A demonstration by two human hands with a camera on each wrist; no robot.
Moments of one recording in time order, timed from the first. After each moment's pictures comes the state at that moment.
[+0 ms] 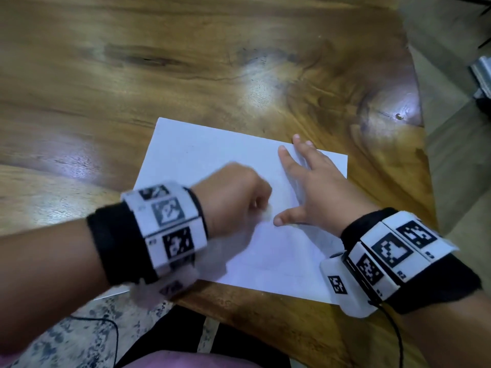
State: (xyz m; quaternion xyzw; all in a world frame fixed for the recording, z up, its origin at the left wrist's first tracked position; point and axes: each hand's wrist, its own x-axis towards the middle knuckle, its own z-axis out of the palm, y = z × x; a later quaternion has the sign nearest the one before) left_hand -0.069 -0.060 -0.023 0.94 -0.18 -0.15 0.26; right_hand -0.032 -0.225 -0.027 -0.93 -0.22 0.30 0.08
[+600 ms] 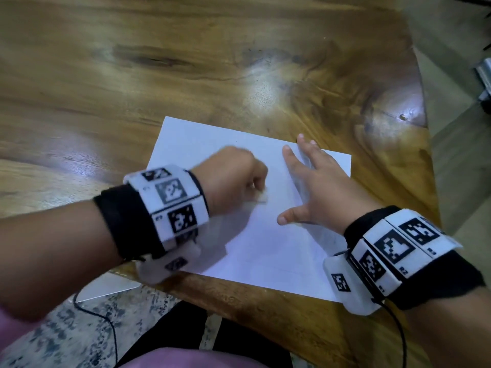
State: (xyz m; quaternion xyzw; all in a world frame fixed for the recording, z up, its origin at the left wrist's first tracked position) left_hand -0.057 -0.052 -0.021 0.94 -0.17 -0.16 0.25; right_hand -0.033 -0.226 -0.028 -0.93 -0.22 0.30 0.07
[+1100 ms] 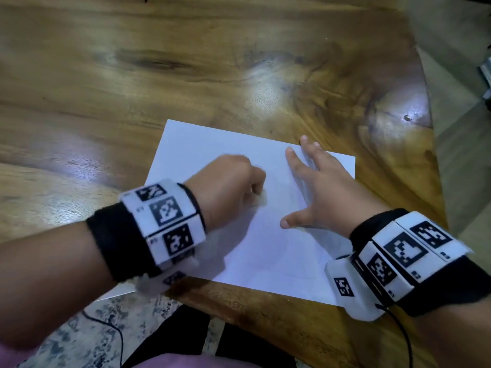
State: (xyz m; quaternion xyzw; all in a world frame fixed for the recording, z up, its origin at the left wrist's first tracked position) left_hand -0.069 -0.047 -0.026 0.94 -0.14 -0.11 0.27; right_hand -0.033 -0.225 -0.026 -0.93 -0.20 0.31 0.08
